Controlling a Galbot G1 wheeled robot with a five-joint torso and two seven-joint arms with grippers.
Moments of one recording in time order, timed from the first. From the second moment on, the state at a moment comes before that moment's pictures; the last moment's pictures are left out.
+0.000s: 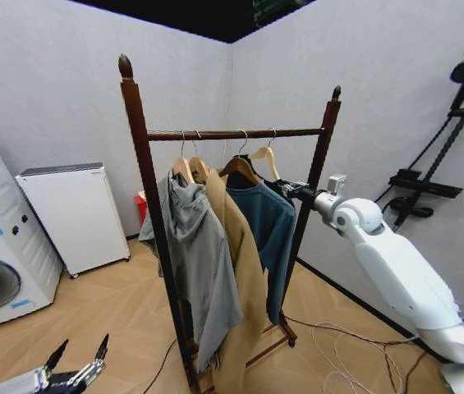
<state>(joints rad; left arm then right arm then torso) 1.94 -1.35 -0.90 -2.27 -0.51 -0.14 0.14 -0.34 0.75 0.29 1.70 0.86 -0.51 -0.11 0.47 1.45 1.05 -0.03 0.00</state>
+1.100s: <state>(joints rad) 1.94 -1.35 -0.90 -2.27 -0.51 -0.14 0.13 -1.54 1.04 1.03 2.37 0.74 -0.43 0.16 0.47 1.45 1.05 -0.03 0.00</state>
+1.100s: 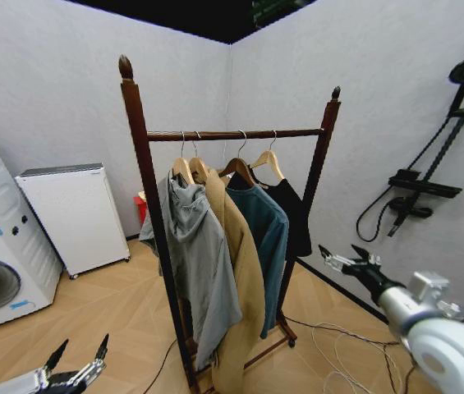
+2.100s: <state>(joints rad) 1.94 -1.35 -0.90 -2.27 -0.51 -0.14 0.13 -1.59 1.19 1.00 2.31 0.51 -0.24 0.11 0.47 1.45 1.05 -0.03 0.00</state>
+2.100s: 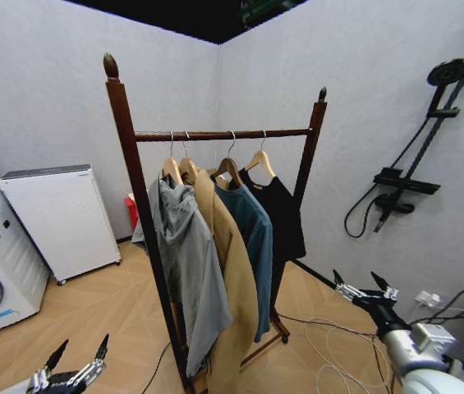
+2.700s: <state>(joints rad) 1.94 -1.35 -0.90 -2.27 -0.51 -0.14 0.13 -1.59 1.17 0.99 2.31 0.52 -0.23 0.11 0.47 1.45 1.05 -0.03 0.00</state>
